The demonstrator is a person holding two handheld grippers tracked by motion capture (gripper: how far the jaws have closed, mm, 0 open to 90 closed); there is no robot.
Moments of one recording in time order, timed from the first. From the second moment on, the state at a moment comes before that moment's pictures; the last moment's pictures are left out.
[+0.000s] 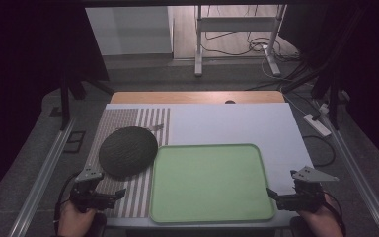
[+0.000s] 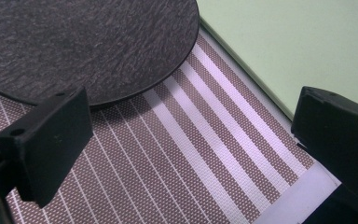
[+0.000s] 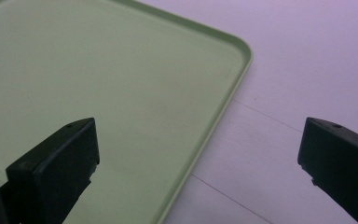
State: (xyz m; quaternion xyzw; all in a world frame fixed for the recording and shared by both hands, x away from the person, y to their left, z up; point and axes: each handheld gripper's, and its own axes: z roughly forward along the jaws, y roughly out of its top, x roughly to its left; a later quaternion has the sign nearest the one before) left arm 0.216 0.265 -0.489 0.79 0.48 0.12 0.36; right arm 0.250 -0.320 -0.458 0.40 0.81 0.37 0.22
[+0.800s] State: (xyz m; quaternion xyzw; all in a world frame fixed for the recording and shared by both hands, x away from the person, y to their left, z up) left arm 0.220 0.265 -0.490 0.81 0.46 0.09 0.36; right arm 0.250 -0.320 -0.458 0.40 0.81 0.37 0.21
